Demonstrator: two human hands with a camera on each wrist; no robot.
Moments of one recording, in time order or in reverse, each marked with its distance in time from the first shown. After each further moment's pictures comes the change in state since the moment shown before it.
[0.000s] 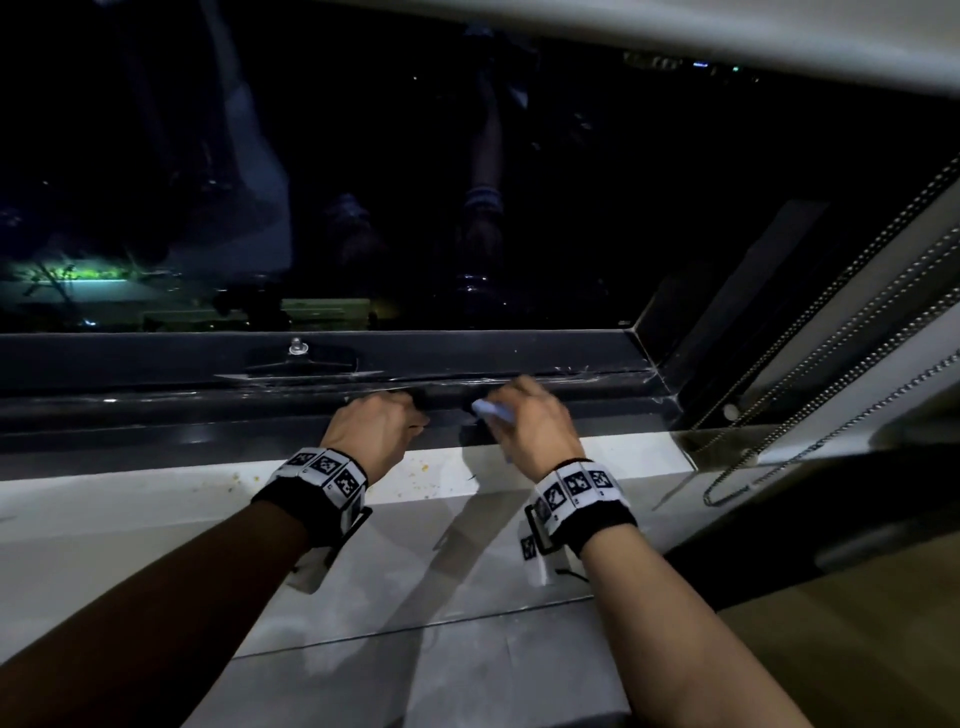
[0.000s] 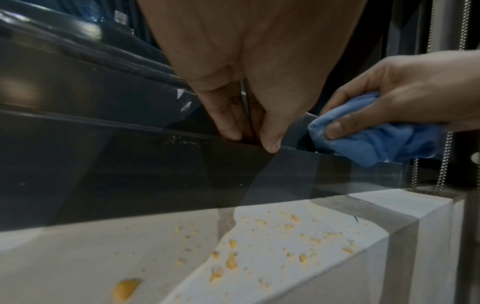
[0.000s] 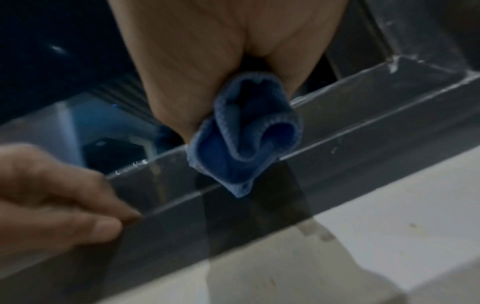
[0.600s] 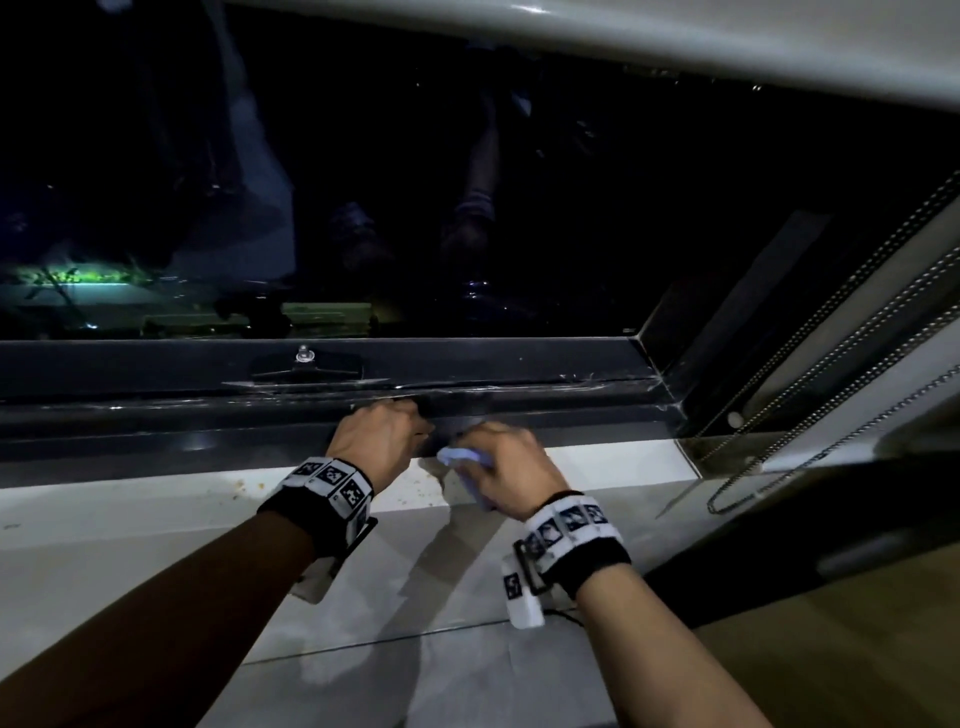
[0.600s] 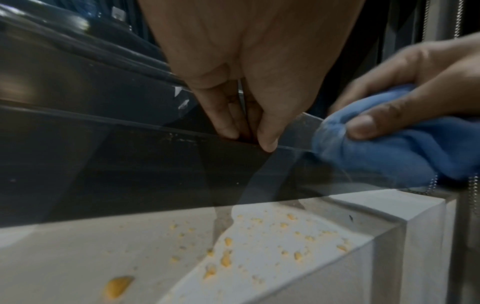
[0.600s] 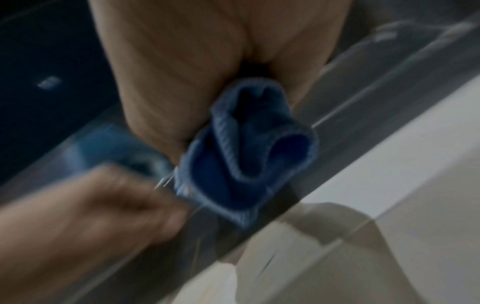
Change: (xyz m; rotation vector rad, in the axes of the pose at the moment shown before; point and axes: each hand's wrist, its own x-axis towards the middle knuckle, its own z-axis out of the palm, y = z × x) left_hand -0.003 0.000 -0.002 -0.005 -0.021 0.004; right_hand -0.023 -0.018 0.021 0.144 -0.108 -0.170
